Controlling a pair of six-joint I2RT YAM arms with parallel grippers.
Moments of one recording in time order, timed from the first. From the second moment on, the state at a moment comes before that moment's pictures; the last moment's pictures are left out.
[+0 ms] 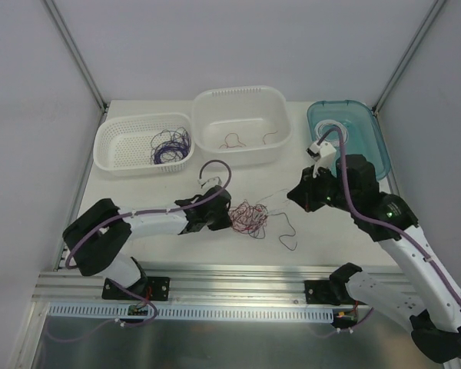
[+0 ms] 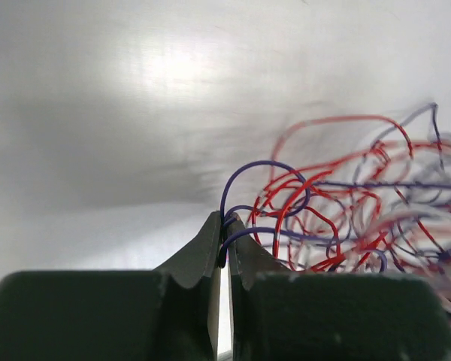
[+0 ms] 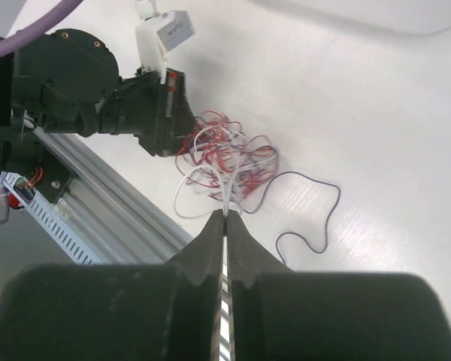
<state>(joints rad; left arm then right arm) -0.93 1.56 0.75 -0.11 -0.14 -1.02 0.59 0.86 1.06 -0.78 -0.23 0.22</state>
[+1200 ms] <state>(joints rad) -0.46 0.79 0.64 -0.70 -0.06 -0.67 0.58 0.86 0.80 -0.91 0.05 0.32</state>
